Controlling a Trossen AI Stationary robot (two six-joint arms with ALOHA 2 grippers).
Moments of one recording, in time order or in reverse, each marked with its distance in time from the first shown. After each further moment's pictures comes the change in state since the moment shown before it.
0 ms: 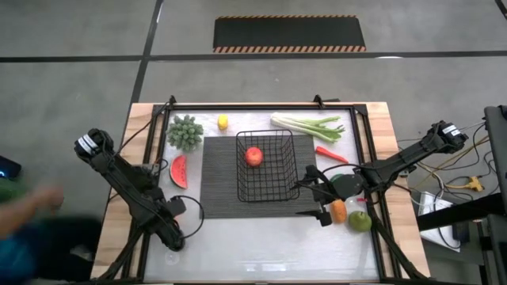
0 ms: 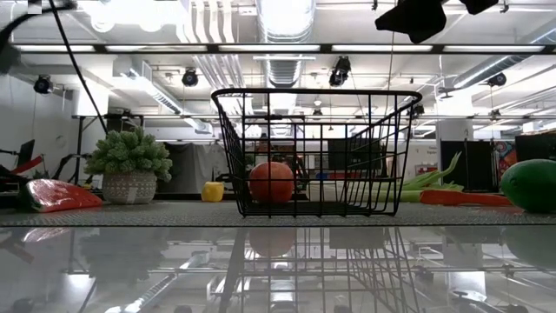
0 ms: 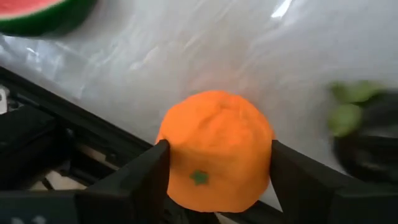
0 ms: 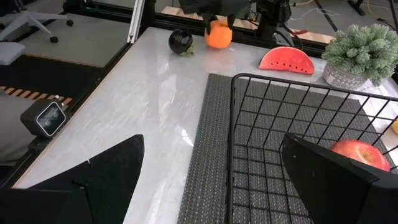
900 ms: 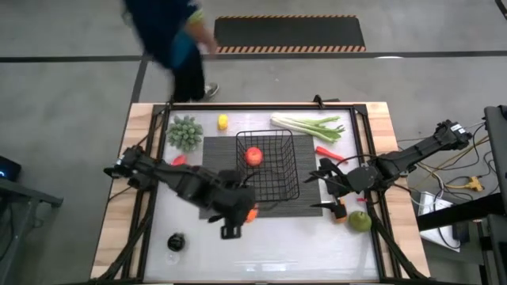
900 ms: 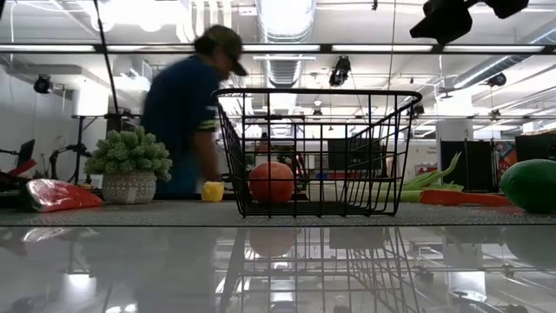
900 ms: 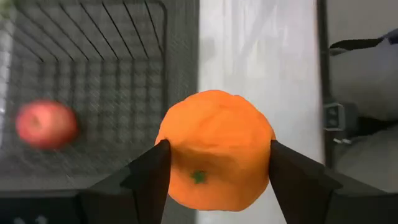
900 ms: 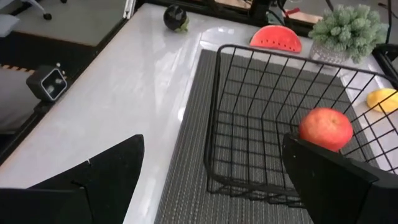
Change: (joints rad) left arm 0.438 0.475 1.233 -0.129 -0.228 0.907; right arm 0.000 -0.212 -0.021 -0.281 0.002 -0.001
